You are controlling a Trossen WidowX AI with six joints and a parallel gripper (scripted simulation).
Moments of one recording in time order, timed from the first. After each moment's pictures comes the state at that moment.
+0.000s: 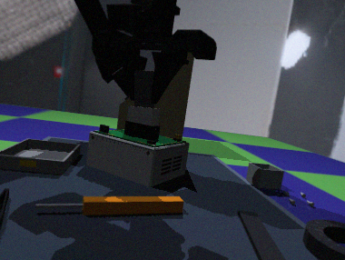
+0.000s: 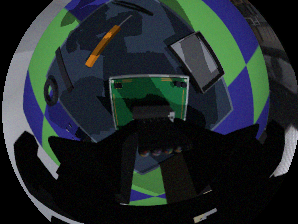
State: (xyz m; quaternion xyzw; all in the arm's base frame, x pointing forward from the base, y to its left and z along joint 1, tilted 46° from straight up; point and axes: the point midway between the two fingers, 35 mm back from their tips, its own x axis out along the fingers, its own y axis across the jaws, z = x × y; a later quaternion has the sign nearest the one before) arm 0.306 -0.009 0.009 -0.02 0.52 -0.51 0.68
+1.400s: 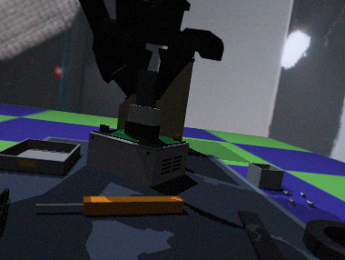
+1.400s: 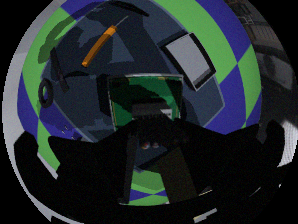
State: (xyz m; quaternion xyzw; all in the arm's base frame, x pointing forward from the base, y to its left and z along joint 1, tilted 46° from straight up) arm 0.311 0.000 0.014 -0.04 0.52 -0.54 0.66
